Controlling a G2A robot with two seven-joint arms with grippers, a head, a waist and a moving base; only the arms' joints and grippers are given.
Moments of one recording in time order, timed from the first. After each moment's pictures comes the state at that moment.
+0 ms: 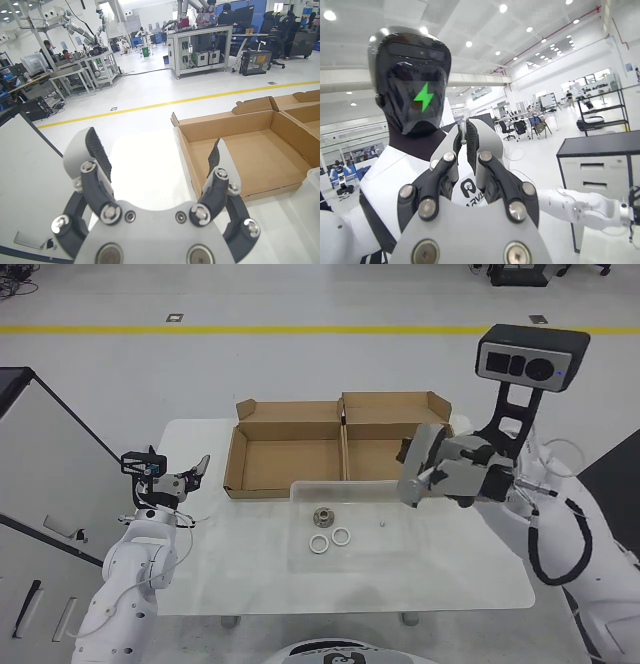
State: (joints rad) left arm 1.73 -1.15 -1.60 -1.80 1.33 0.00 0.00; right arm -0.90 -0.91 0.95 -2.06 0.95 -0.78 0.75
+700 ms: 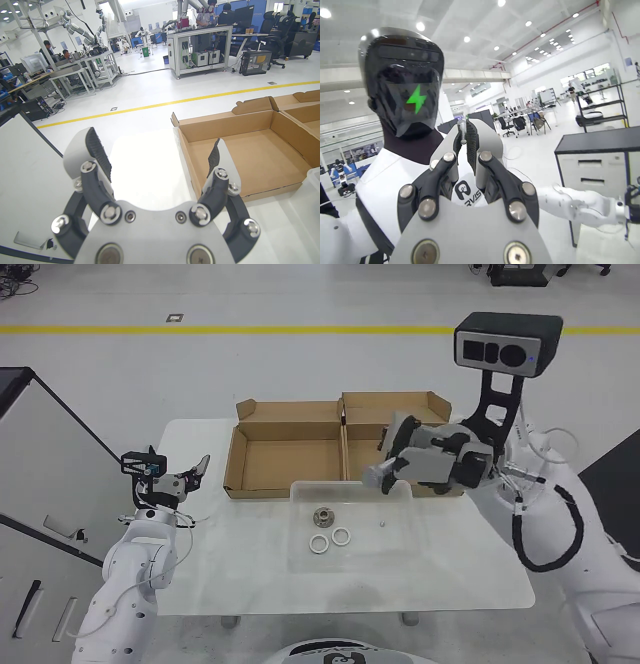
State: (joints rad) left arm 1.73 -1.15 -1.60 -1.80 1.33 0.00 0.00; right arm -0.87 -0.96 0.98 -2.02 0.83 -0.63 0.79
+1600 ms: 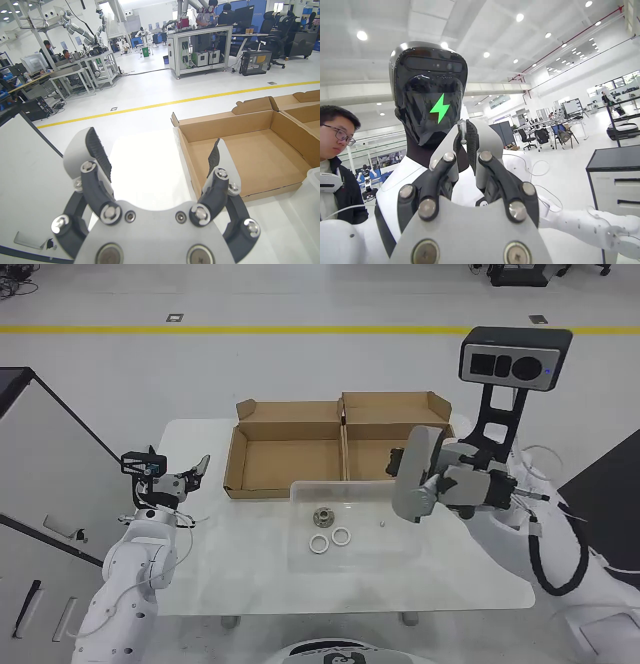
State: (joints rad) left arm 1.73 -1.15 -1.60 -1.80 1.33 0.00 0.00; right arm -0.94 -1.01 0.96 -2.10 0.97 -0.68 0.76
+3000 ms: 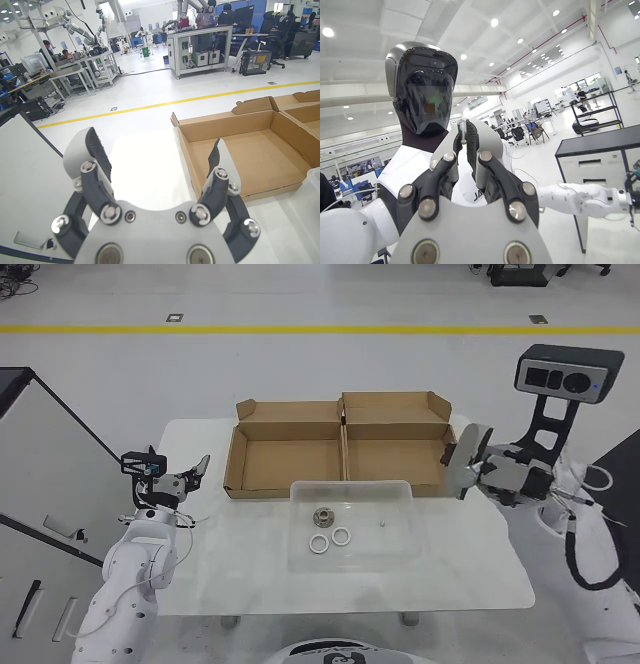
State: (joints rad) left arm 1.73 -1.15 -1.60 -1.80 1.33 0.00 0.00; right arm -1.21 -0.97 1.31 -2.08 0.98 -0.59 0.97
